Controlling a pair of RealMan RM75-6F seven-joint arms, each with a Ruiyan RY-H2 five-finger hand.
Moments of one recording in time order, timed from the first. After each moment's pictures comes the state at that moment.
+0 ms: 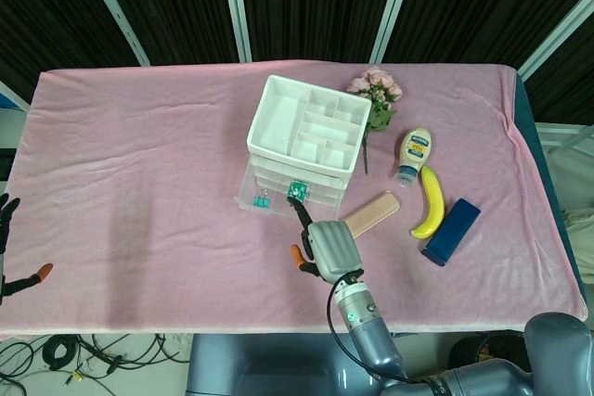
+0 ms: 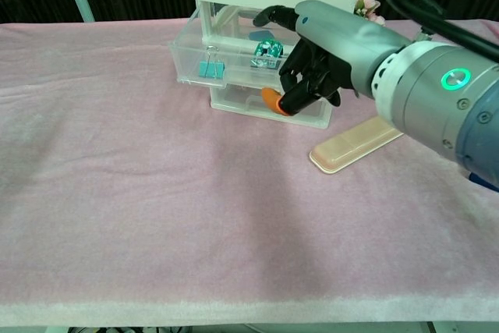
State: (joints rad) left arm -0.05 -1.14 -0.10 -1.63 1.43 1.55 0.01; right arm 0.77 -1.72 0.27 -2.08 -0.77 1.42 -0.71
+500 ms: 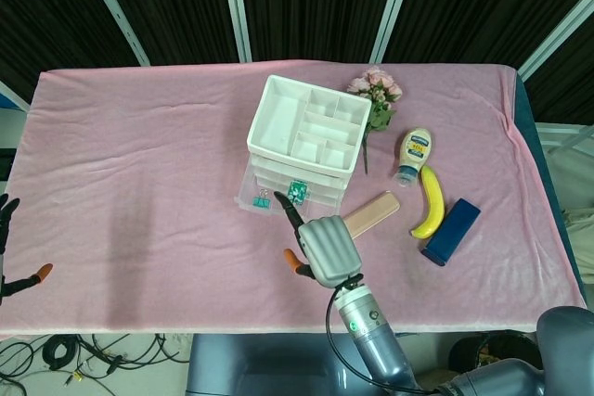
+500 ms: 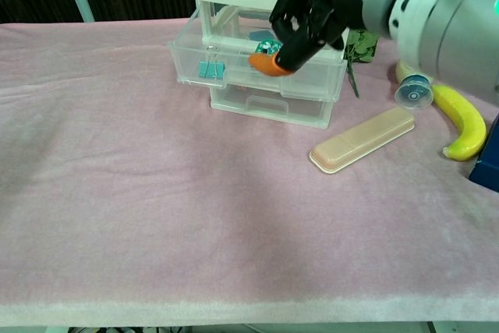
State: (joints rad) left arm -0.05 -1.14 -0.09 -1.63 1.44 1.55 0.01; right arm 0.81 -1.63 0.28 -2.21 -0.86 1.46 -0.90
